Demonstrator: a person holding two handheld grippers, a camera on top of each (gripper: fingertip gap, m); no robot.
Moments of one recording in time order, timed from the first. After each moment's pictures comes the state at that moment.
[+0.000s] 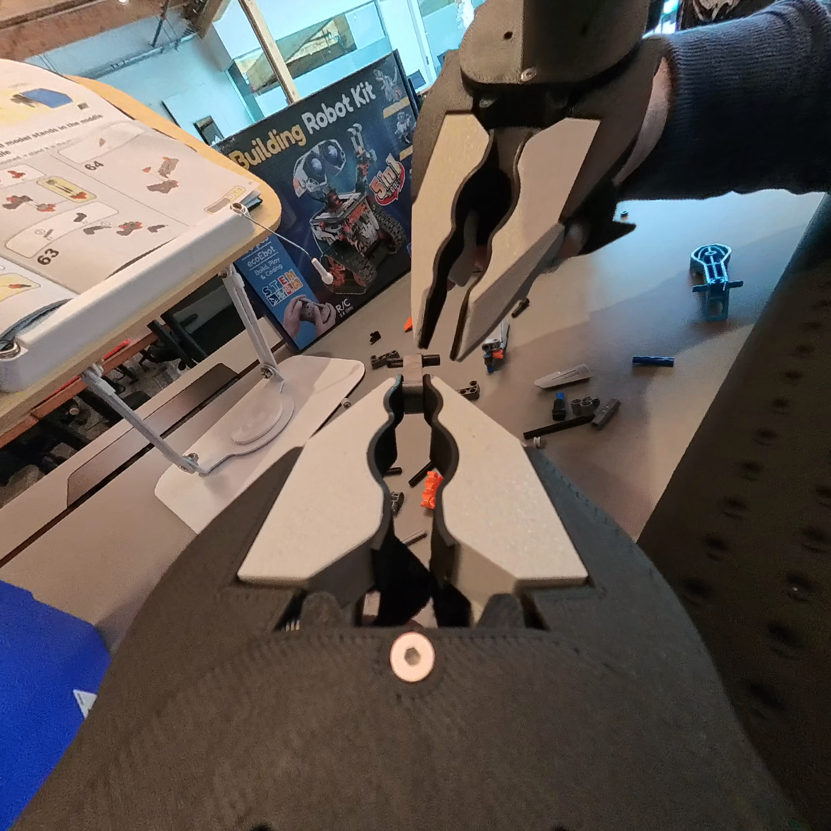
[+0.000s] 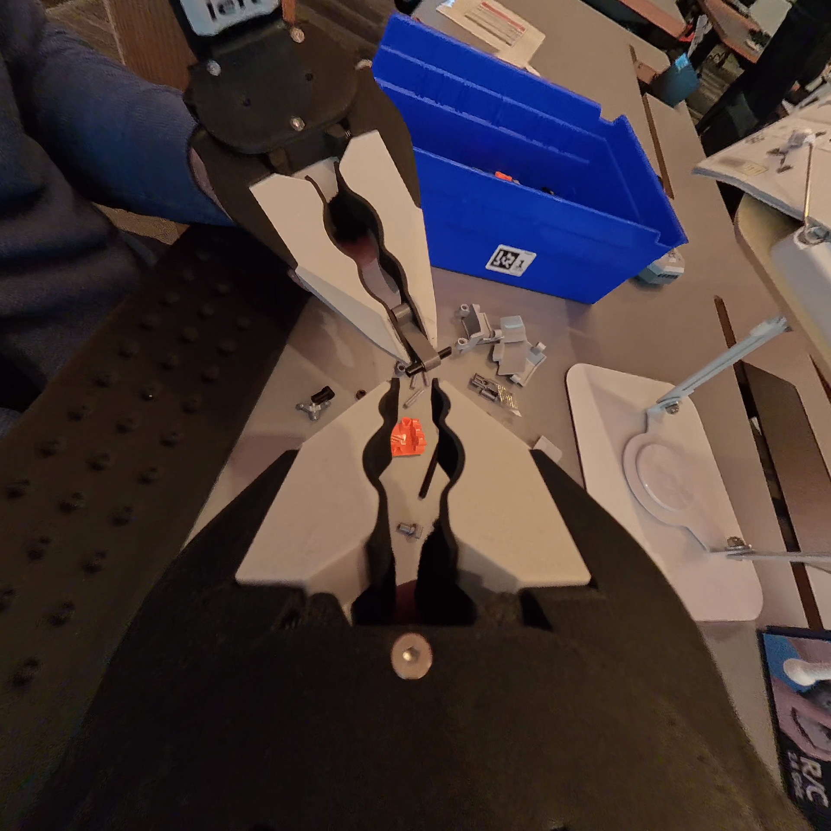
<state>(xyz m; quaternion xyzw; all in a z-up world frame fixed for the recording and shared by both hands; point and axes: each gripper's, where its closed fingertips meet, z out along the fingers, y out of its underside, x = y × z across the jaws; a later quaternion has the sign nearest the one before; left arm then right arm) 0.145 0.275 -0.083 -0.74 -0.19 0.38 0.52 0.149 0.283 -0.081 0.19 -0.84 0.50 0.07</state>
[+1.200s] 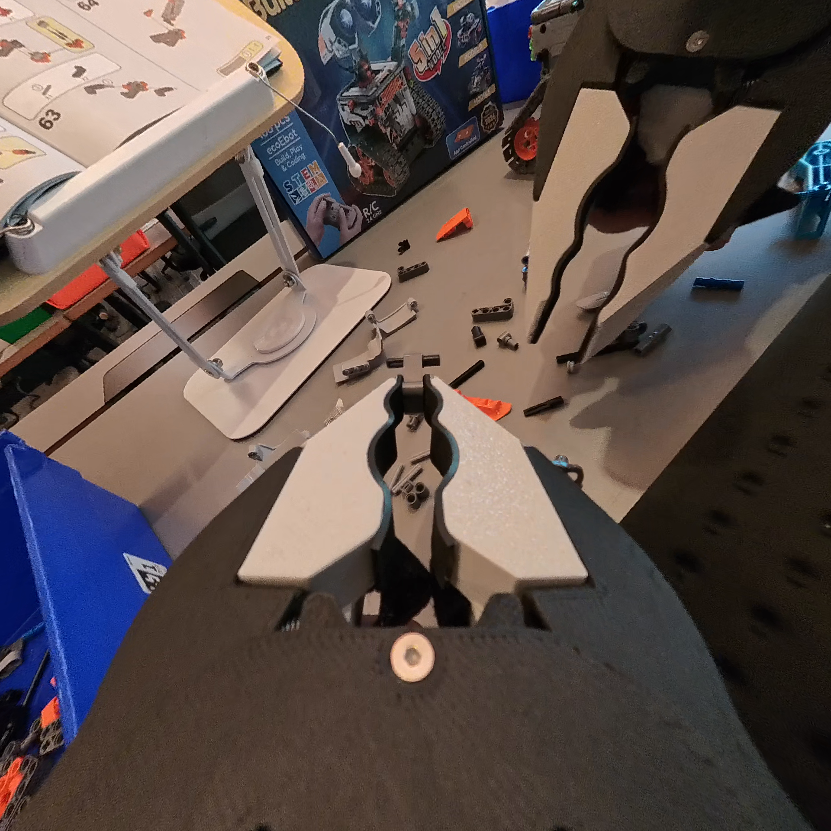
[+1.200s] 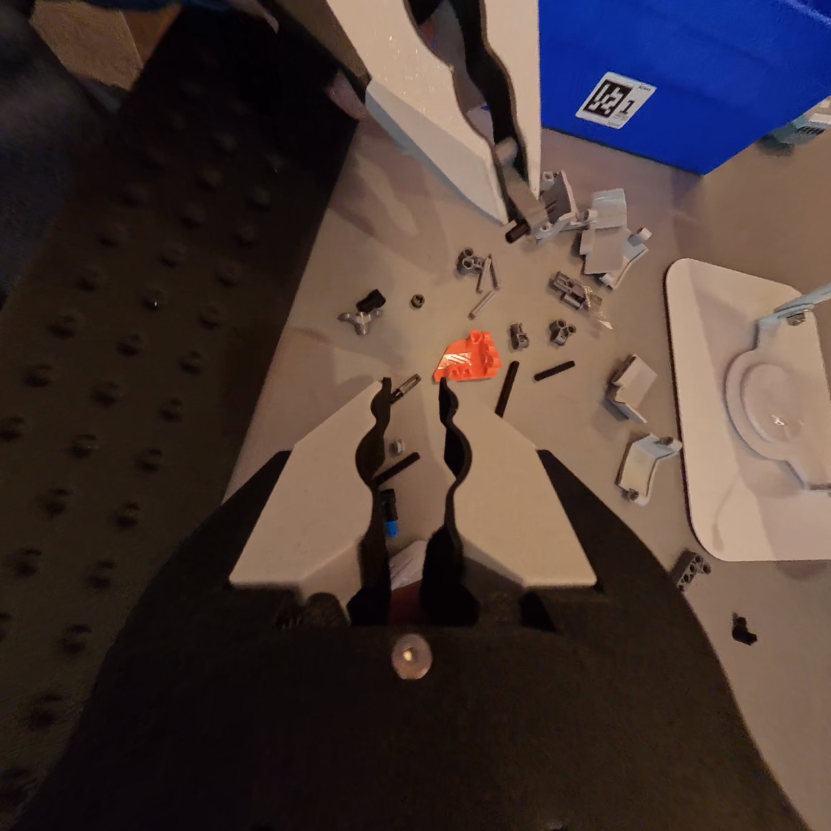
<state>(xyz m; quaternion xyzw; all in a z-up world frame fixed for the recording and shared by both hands) 0.146 0.241 -0.111 -0.77 -0.26 0.39 0.44 0.165 0.301 -0.149 0.18 -0.90 0.39 0.08</state>
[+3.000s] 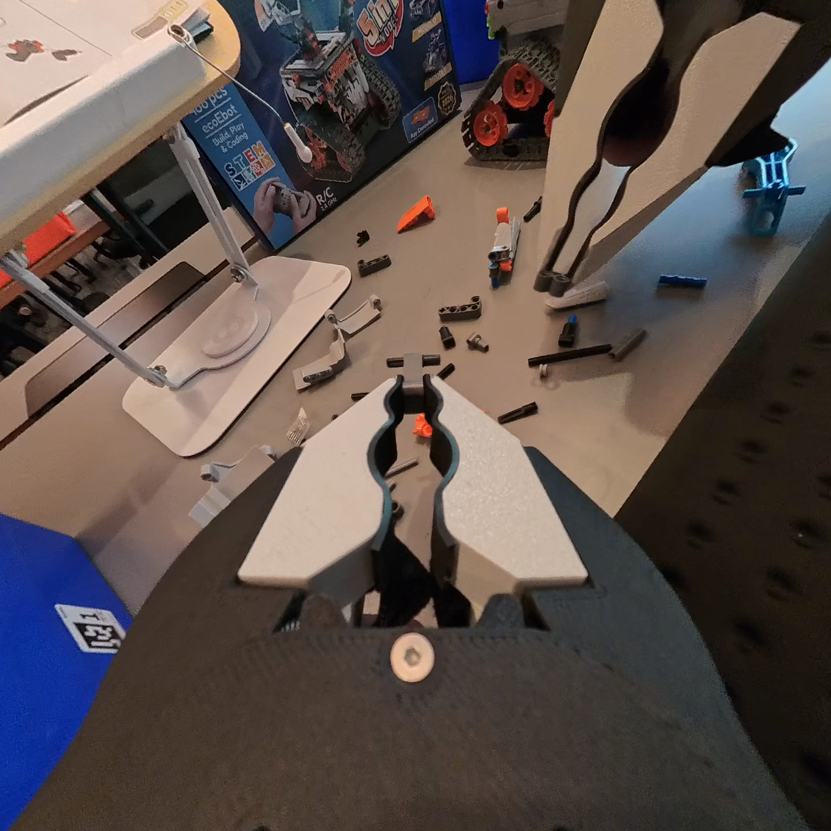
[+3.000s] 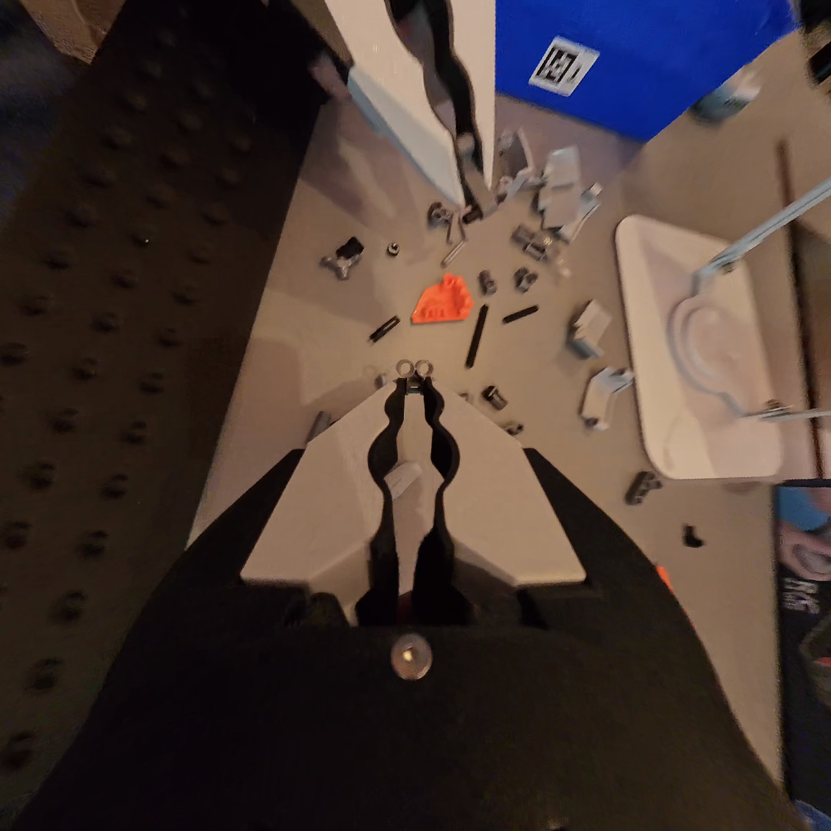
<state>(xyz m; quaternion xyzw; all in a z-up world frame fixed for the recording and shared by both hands) 0.141 0.259 -0.122 -0.79 -0.25 0.34 0.44 0.150 0.338 -0.138 0.16 -0.90 0.39 0.11</state>
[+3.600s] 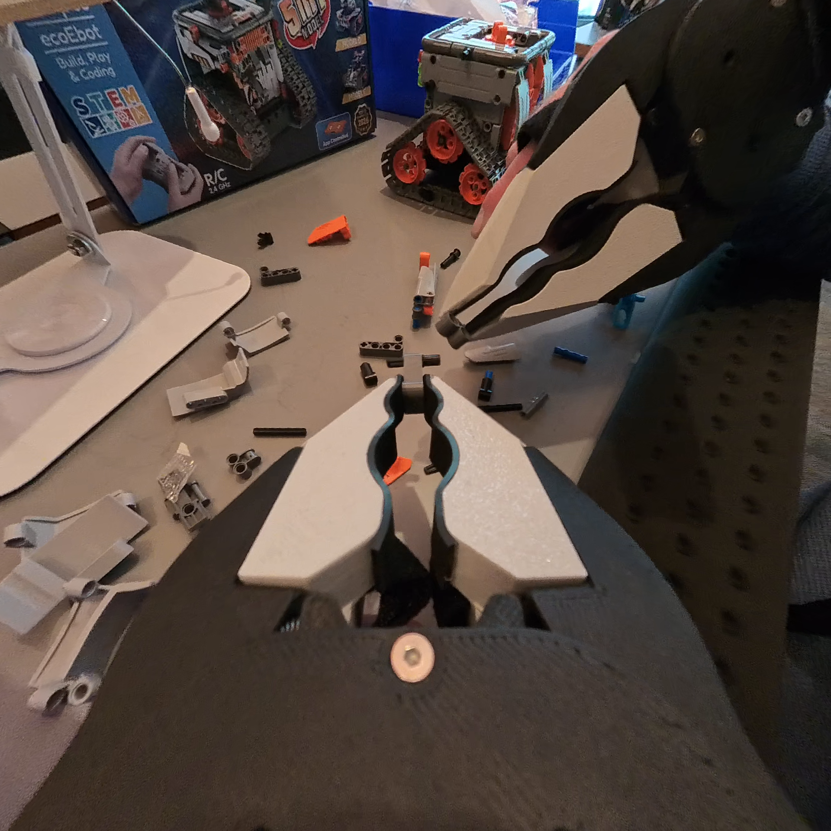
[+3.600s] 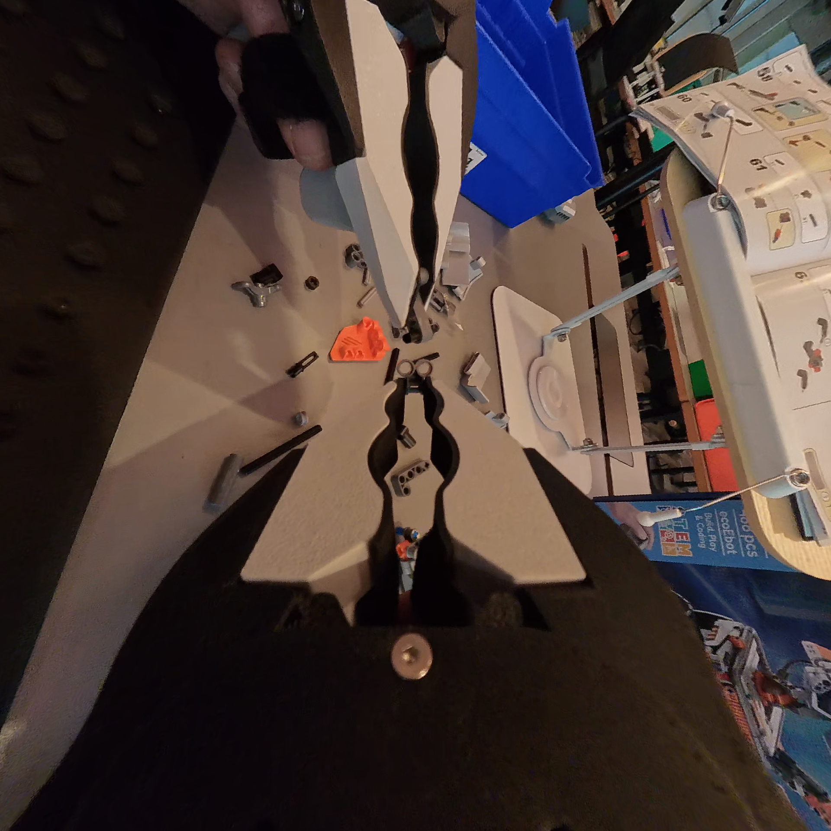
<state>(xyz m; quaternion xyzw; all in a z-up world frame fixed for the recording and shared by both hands) 0.139 0.295 -0.121 -0.79 -0.29 0.17 0.52 0.136 0.316 -0.115 0.21 -0.83 0.41 0.29</state>
